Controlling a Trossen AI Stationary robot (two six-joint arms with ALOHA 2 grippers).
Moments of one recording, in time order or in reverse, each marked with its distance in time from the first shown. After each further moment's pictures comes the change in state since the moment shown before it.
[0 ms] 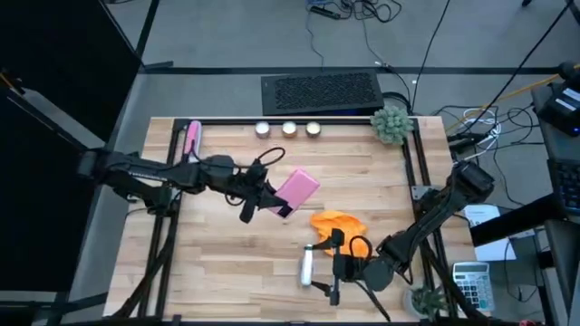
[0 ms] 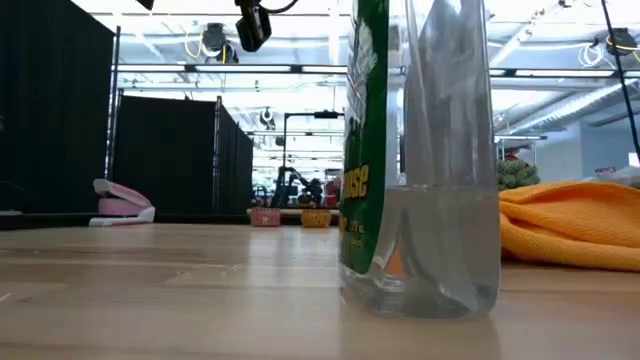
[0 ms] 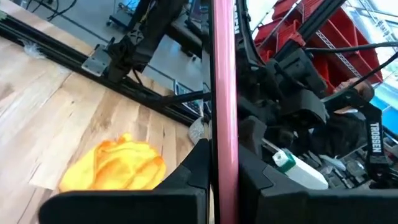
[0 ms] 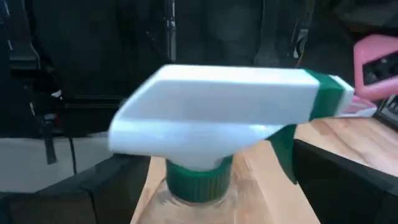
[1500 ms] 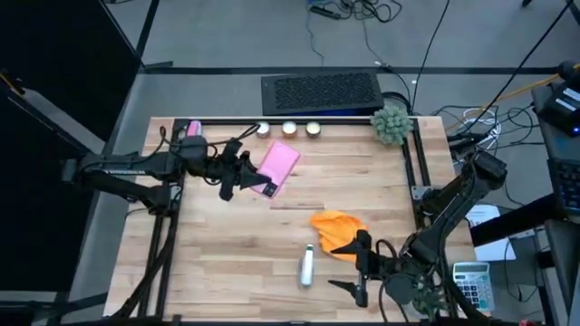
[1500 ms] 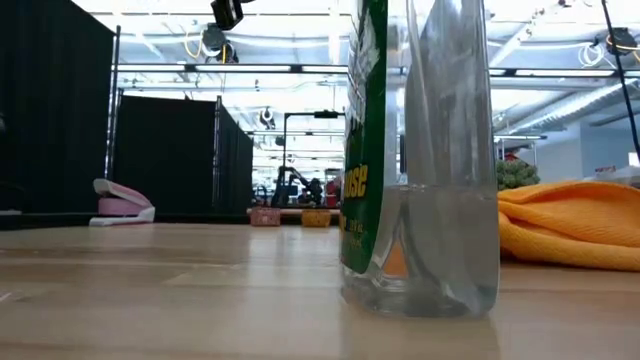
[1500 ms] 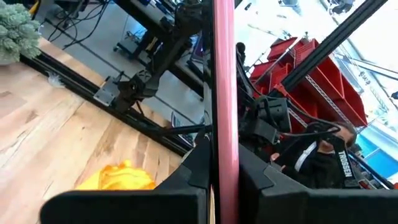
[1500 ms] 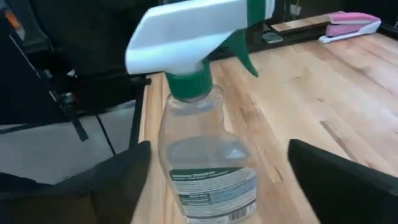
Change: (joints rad) left arm 0.118 -0.234 0.002 -0.140 0.039 -0.100; right arm 0.129 -0.191 0.000 -0.542 0.017 0.518
